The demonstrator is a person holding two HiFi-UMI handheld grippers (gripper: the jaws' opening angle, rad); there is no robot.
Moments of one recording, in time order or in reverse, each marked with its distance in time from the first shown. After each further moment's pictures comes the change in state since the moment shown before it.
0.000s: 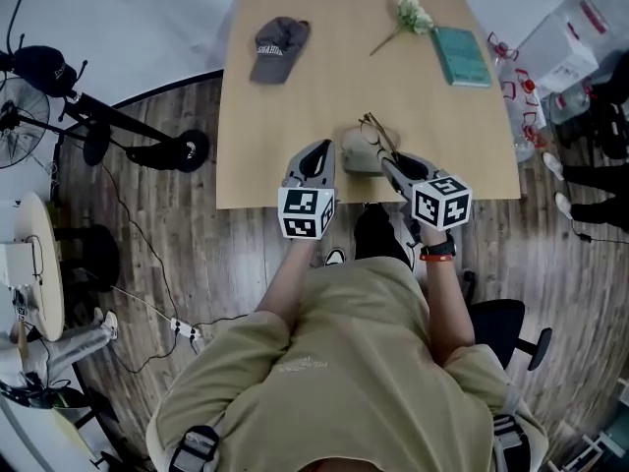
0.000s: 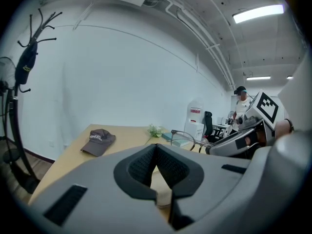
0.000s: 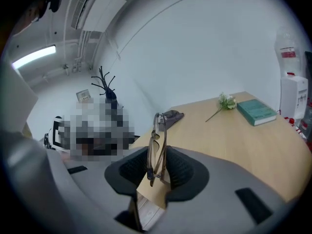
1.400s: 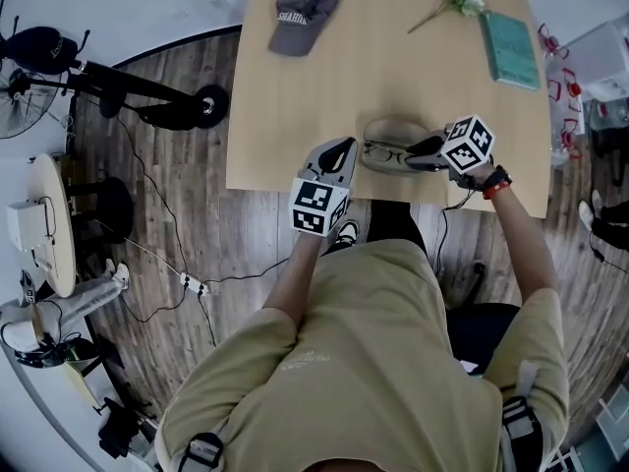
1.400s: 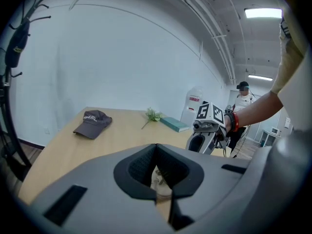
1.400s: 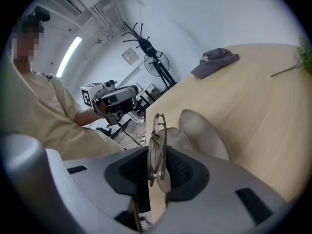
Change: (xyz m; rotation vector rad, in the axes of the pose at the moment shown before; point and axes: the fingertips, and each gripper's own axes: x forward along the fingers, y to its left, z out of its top) left arm 0.069 0.025 -0.053 -0.044 0.180 -0.057; right arm 0.100 -0.083 -0.067 -0.212 0.693 0.688
